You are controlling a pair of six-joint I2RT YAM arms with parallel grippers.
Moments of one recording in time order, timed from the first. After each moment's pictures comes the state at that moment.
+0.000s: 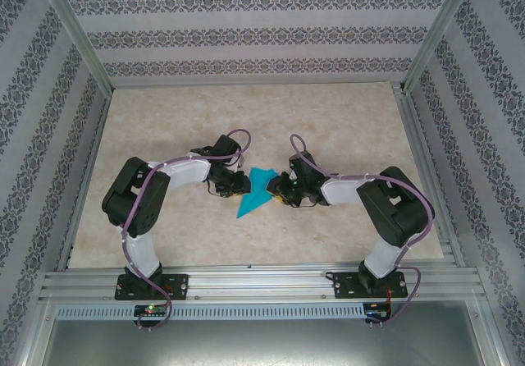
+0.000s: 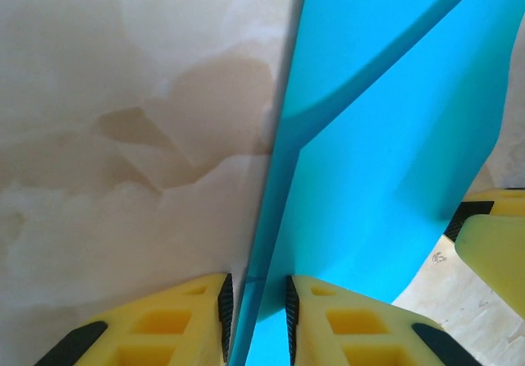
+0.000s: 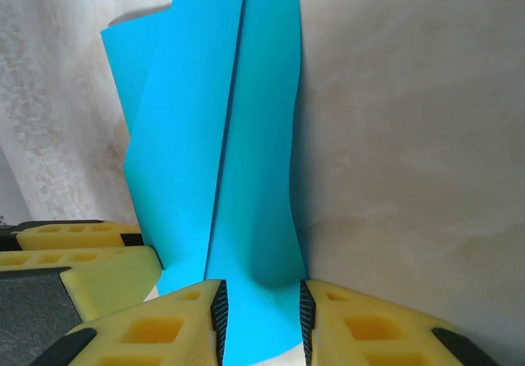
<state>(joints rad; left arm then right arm) -0.49 1.85 1.09 -0.48 0.39 -0.57 0.56 1.73 0.73 0.12 -0.43 1.12</state>
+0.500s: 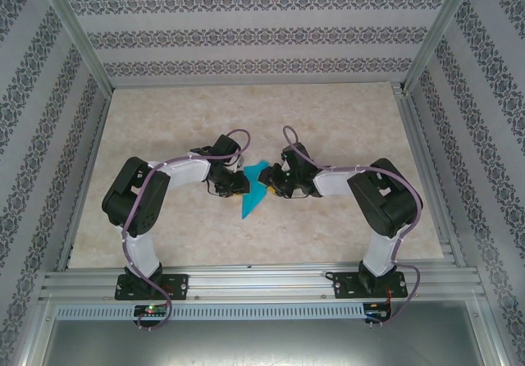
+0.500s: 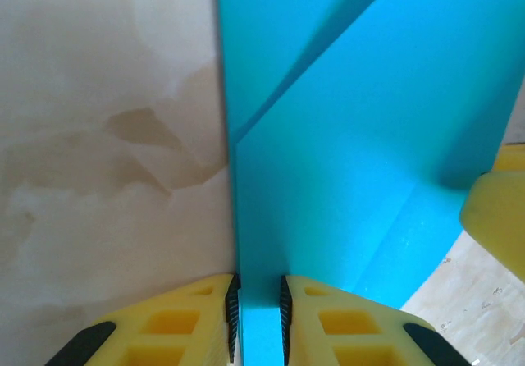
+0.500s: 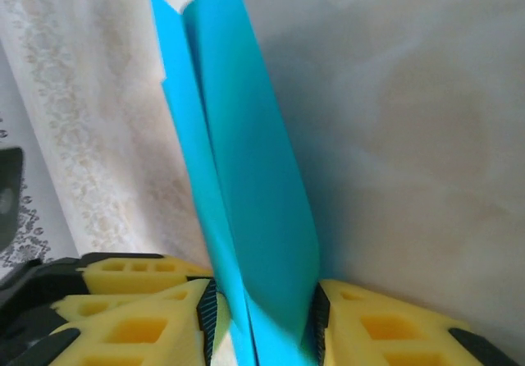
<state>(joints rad) -0.48 1.85 1.09 -0.48 0.40 -0.57 0.56 1.83 0.86 0.15 -0.48 1.11</state>
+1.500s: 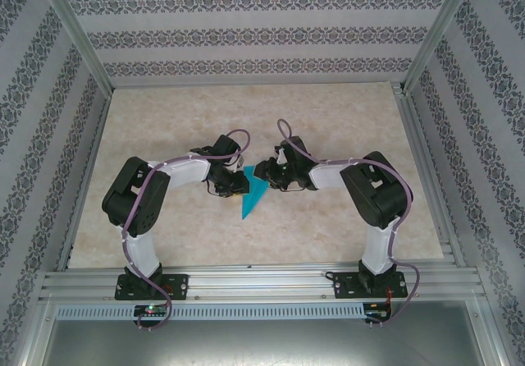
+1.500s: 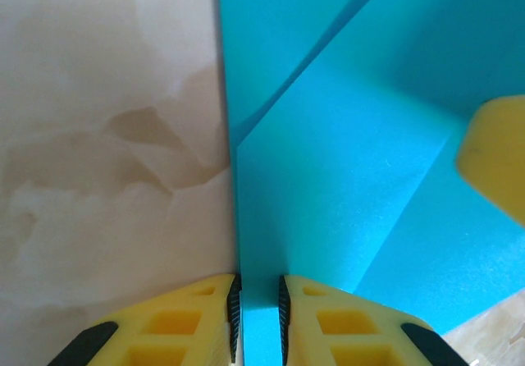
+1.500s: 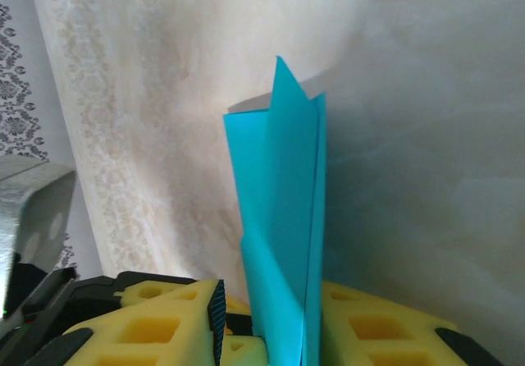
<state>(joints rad) -0.48 1.85 1.09 -0.48 0.40 -0.58 0.53 1.92 0.94 0.20 -0.56 1.03</state>
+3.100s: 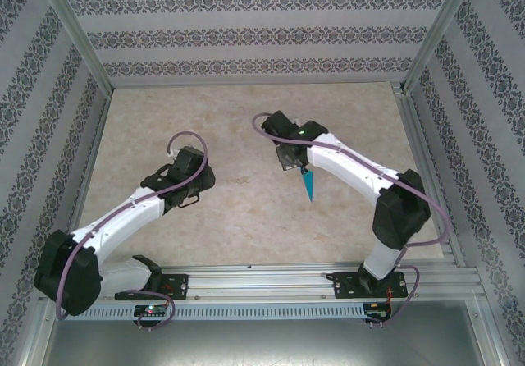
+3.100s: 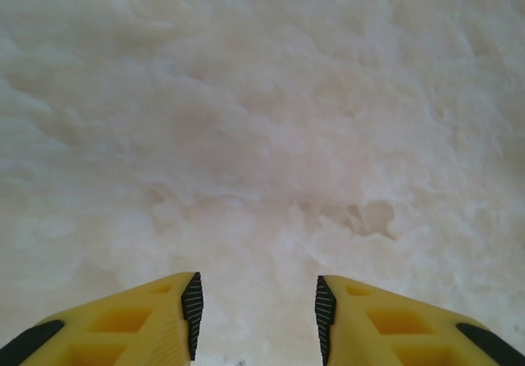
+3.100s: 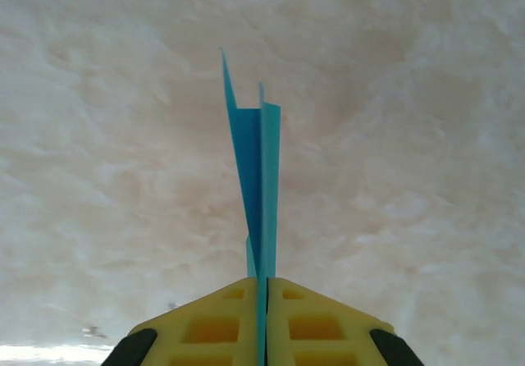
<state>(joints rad) -0.47 1.19 0.76 -0.47 -0.20 -0.79 0.69 1.74 1.49 -1.03 0.44 0.41</state>
